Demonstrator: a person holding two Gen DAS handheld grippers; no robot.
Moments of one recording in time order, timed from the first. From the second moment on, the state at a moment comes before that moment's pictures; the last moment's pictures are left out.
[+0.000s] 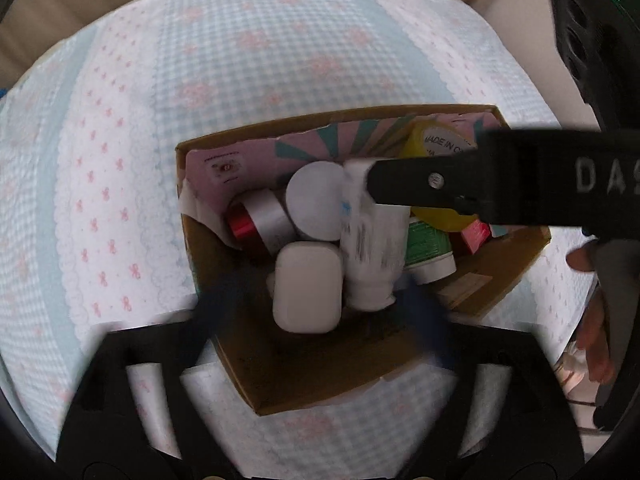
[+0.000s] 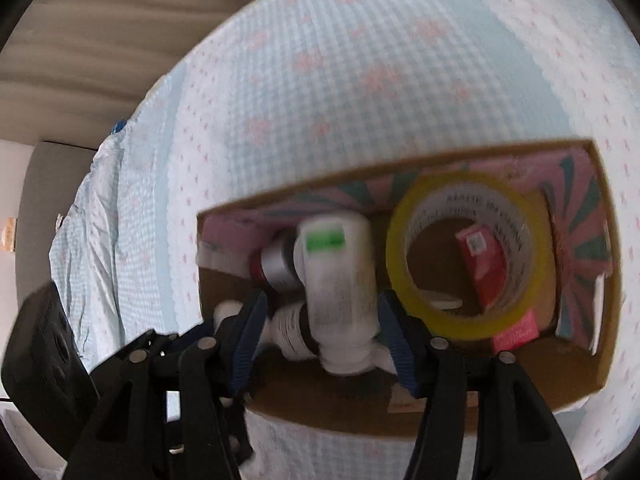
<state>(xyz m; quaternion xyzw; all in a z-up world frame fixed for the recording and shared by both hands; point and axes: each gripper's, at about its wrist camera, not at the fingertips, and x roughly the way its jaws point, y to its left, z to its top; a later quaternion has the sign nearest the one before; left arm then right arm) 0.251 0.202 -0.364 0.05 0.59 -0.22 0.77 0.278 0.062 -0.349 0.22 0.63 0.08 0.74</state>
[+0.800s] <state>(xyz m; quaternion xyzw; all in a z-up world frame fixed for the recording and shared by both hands) 0.201 0.205 -0.296 0.01 0.57 -0.14 0.81 0.242 0.042 -0.289 0.17 0.60 0.11 0.77</state>
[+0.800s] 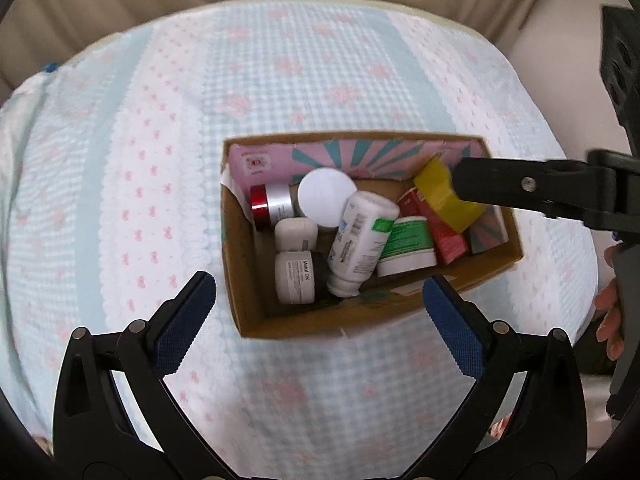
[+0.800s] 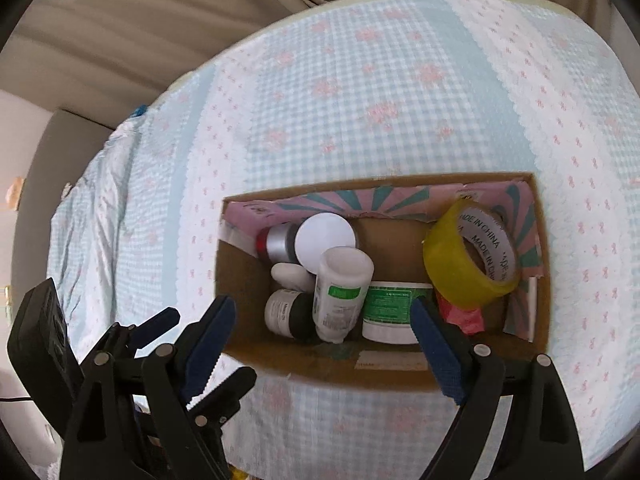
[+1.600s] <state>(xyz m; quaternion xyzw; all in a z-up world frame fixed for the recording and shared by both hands) 0.079 0.120 -0.005 -0.01 0.33 -0.08 0.94 0.092 -0.091 -0.023 0.04 0.40 0.04 0.91</state>
